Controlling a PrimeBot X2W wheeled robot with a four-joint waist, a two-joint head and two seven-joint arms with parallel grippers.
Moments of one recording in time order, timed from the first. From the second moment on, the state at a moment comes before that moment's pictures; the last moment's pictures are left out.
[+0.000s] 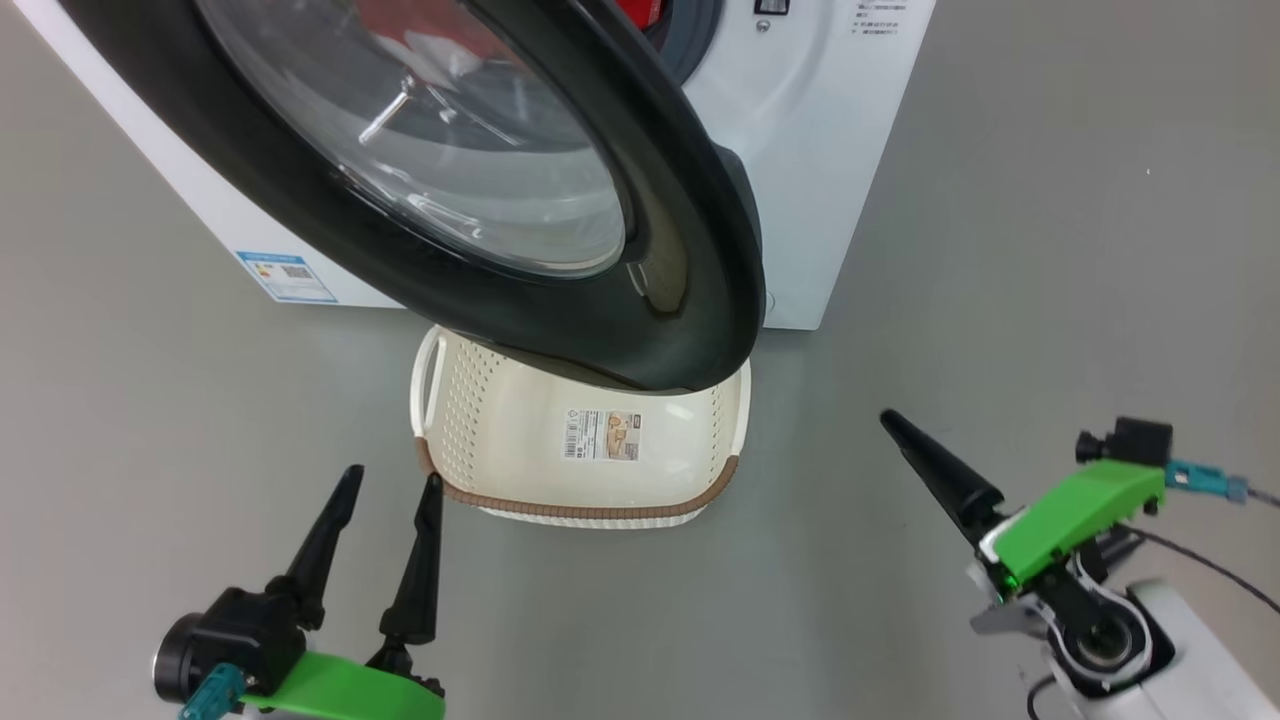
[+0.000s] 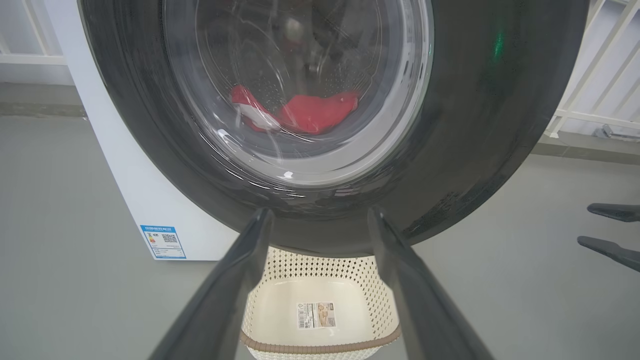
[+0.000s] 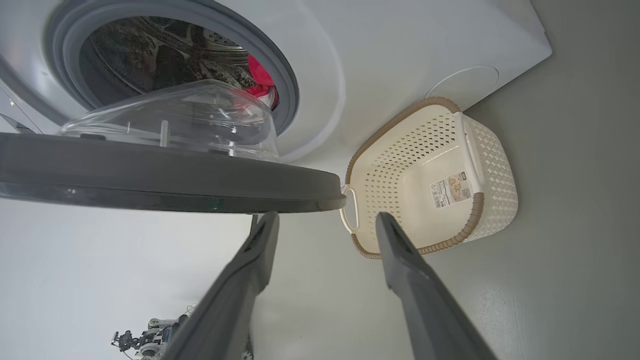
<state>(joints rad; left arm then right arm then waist) -0.14 0.06 -0.08 0.20 -0.24 -0.13 -0.25 -0.32 -0.21 0.27 0.42 1.54 0.12 0.21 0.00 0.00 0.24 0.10</state>
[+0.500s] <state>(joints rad) -0.11 0.06 -0.07 0.20 -0.24 -0.13 -0.25 -0.23 -0.26 0.44 0.49 1.27 0.12 -0.16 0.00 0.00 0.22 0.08</state>
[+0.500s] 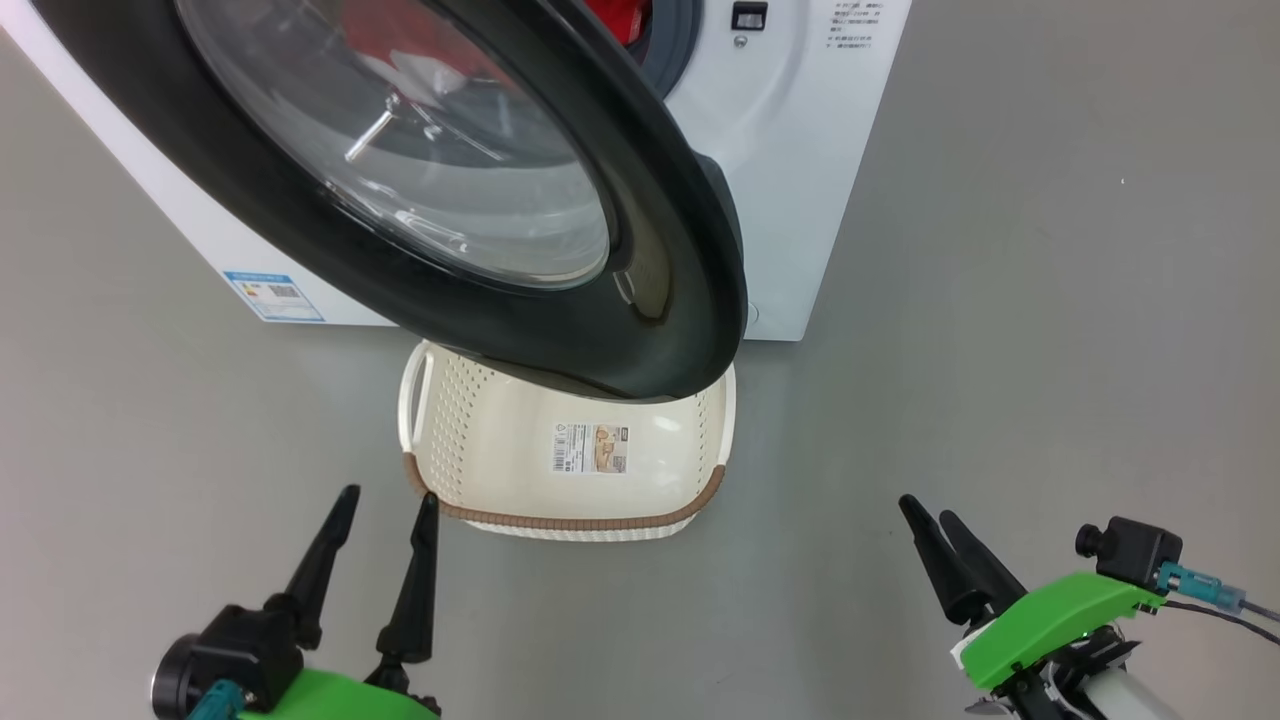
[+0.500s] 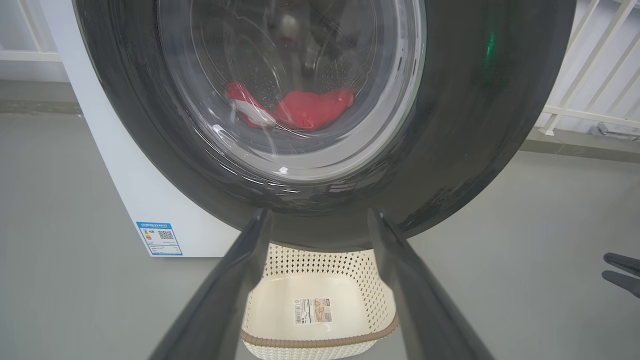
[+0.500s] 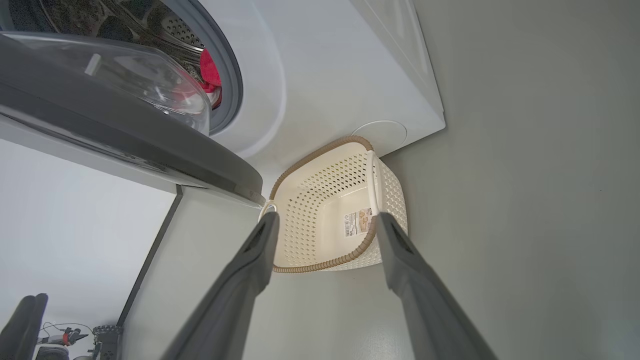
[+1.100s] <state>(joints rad) -0.10 0.06 -0.07 0.21 -0.24 -0.13 -0.25 -0.14 -0.19 0.21 0.38 0.72 0.12 -0.25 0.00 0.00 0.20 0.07</state>
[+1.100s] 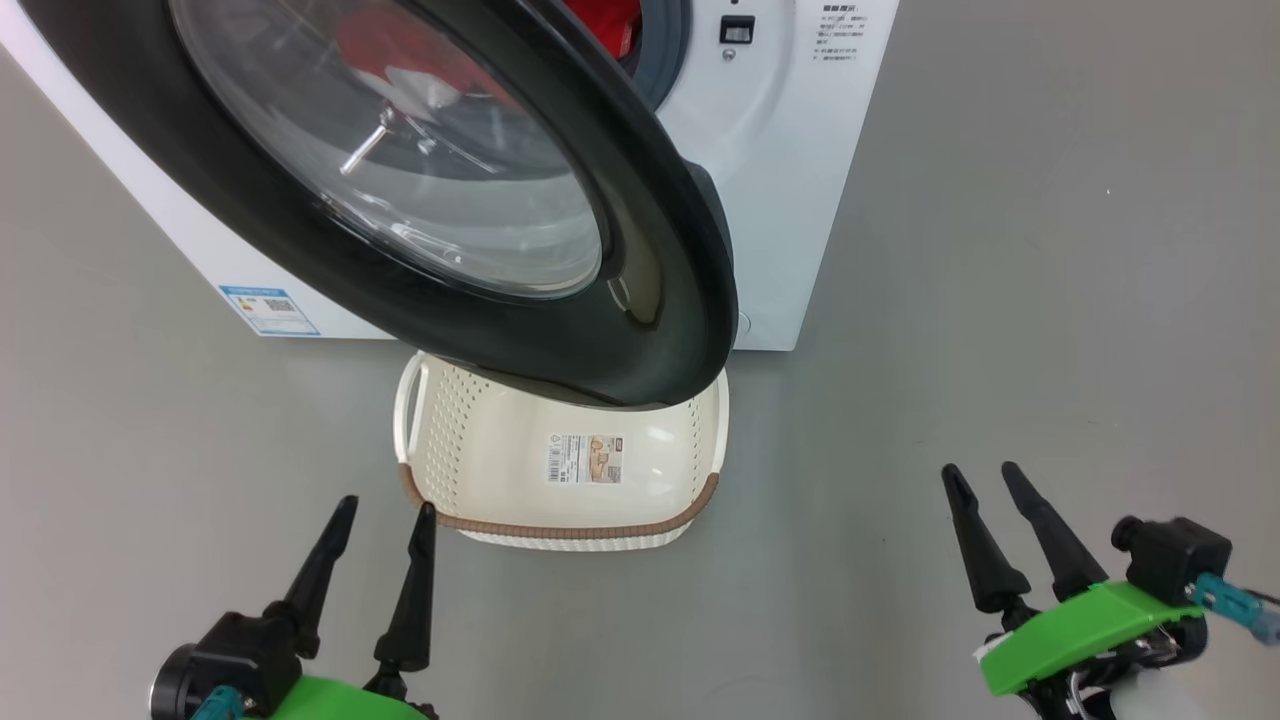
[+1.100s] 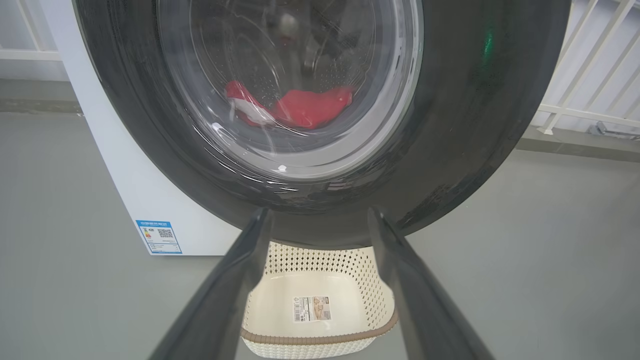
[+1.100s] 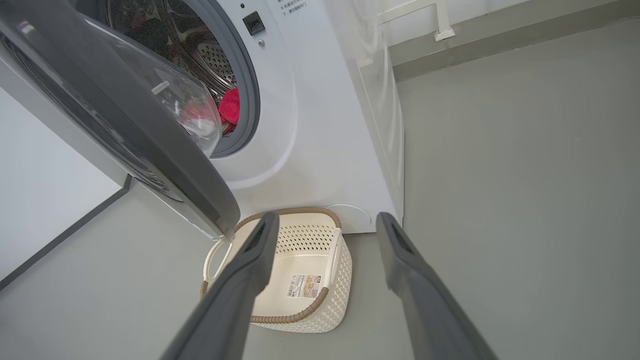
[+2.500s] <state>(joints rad) -0.10 0.06 -0.06 0.21 -0.24 -0.13 -0.25 0.04 -0.05 -0.04 0.13 0.30 0.12 -0.26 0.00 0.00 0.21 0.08</state>
